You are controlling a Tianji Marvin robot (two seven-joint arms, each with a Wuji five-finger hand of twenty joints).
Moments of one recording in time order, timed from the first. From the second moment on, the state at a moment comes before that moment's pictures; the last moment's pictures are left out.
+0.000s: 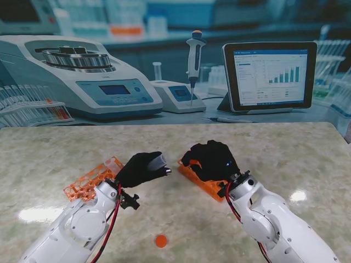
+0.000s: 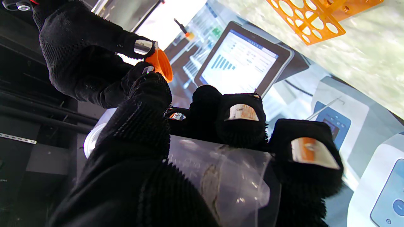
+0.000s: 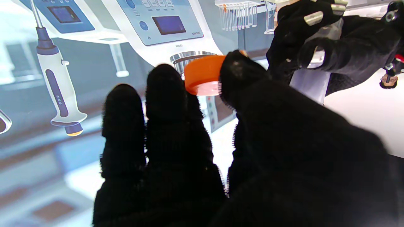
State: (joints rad) left arm 1.56 -1.14 -1.14 -1.59 0.36 -0.47 0.09; right arm -1.57 -1.09 1.15 -1.74 -1.07 -0.29 -0.41; left_hand 0.98 -0.35 0.18 -0.01 0.66 0.07 1.24 1.45 1.05 0.04 0.92 1.18 1.08 0.04 1.29 1.14 1.03 0.19 1.76 0.71; right_hand 0.83 -0.83 0.99 -0.28 0.98 -0.20 0.62 0.68 1.11 0.15 0.31 0.76 1.17 0.04 0.65 0.92 0.80 0.13 1.24 0.49
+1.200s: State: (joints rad) left arm 1.55 -1.14 -1.12 -1.58 0.34 -0.51 0.08; right arm -1.53 -1.15 1.12 -1.75 -0.83 -0.25 -0.47; left_hand 0.98 -0.35 0.18 -0.01 0.66 0.07 1.24 1.45 1.05 0.04 0.92 1.18 1.08 0.04 1.29 1.14 1.03 0.19 1.76 0.71; right_hand 0.83 -0.83 1.00 -0.29 0.99 -0.20 0.62 0.68 1.11 0.15 0.31 0.76 1.17 0.04 0.67 0.92 0.80 0.14 1.24 0.49
